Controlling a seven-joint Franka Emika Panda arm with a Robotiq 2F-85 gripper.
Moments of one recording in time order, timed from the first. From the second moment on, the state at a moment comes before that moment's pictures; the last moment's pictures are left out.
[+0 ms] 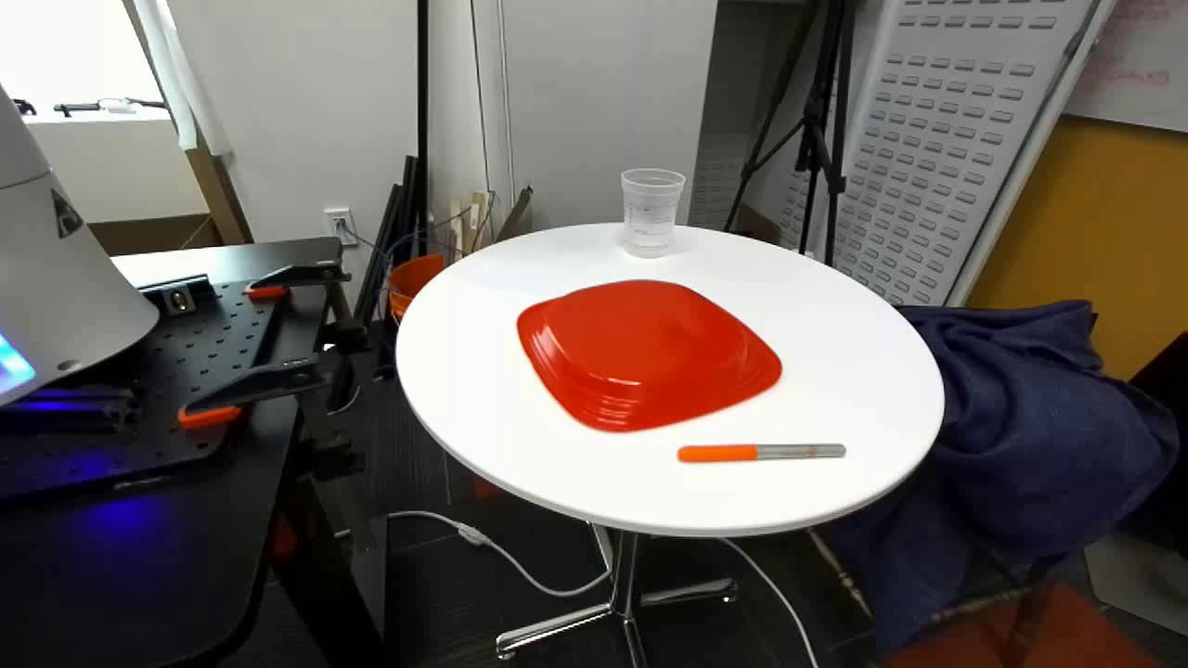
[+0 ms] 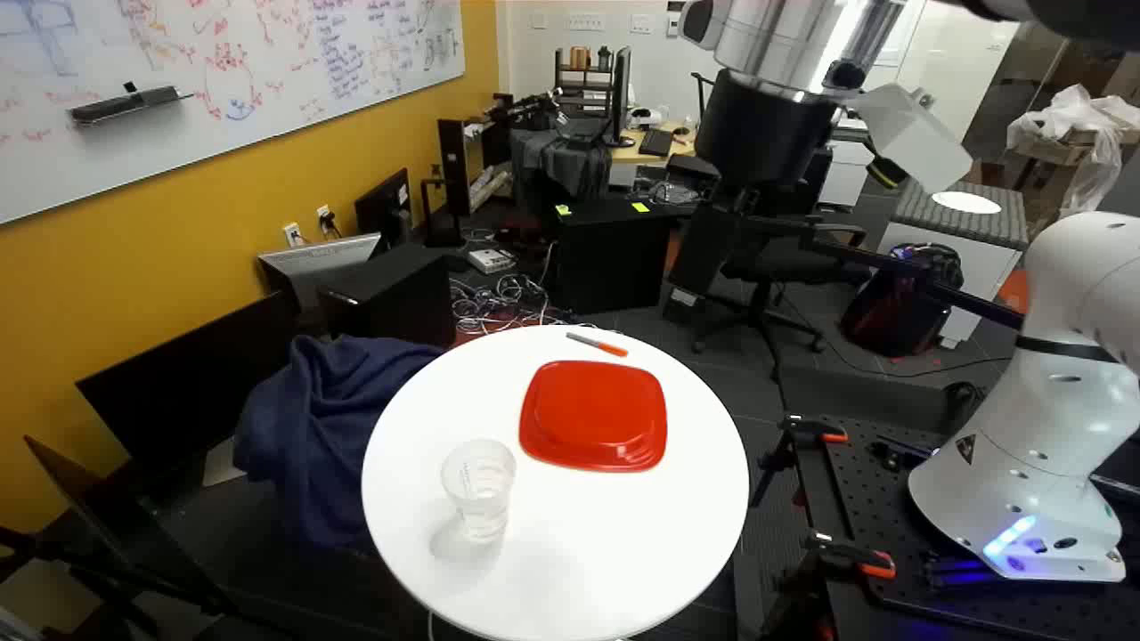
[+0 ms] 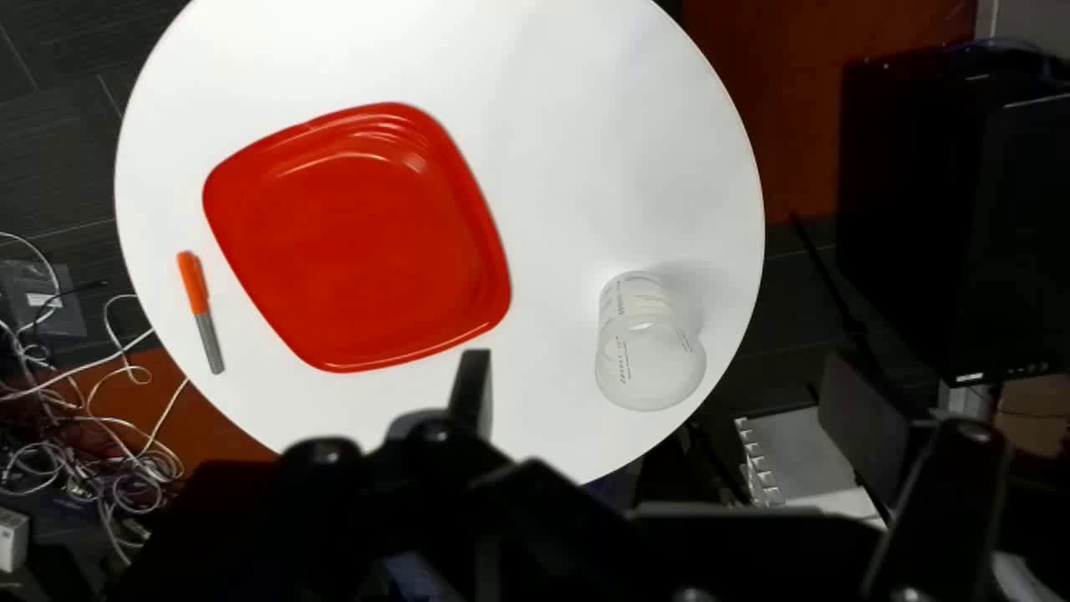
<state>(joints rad) 0.01 -0.45 0.28 -2.35 0.03 2.07 0.50</state>
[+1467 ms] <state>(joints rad) 0.01 -0.48 0.19 -2.35 -0.04 2.07 0.47</state>
